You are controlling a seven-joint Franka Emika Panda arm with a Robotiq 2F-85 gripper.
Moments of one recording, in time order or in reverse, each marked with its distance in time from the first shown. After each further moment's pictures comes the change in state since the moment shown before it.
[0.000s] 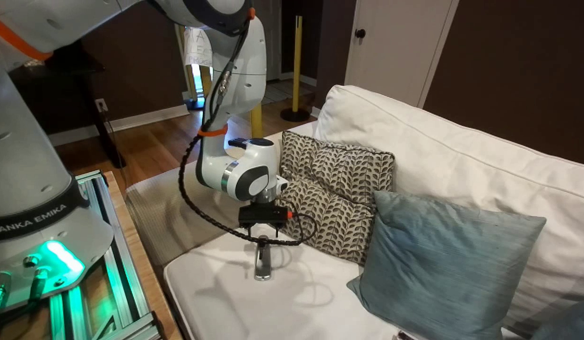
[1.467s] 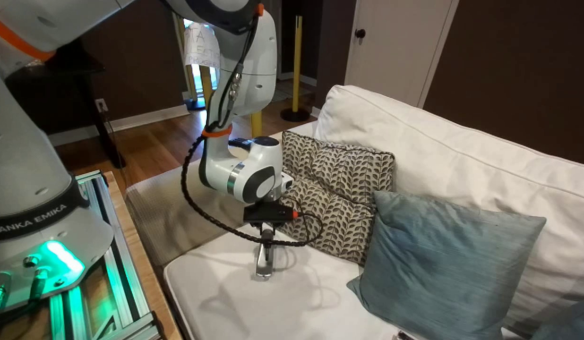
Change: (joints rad) arm -0.132 -0.038 0.042 -0.017 -0.158 0.045 0.038
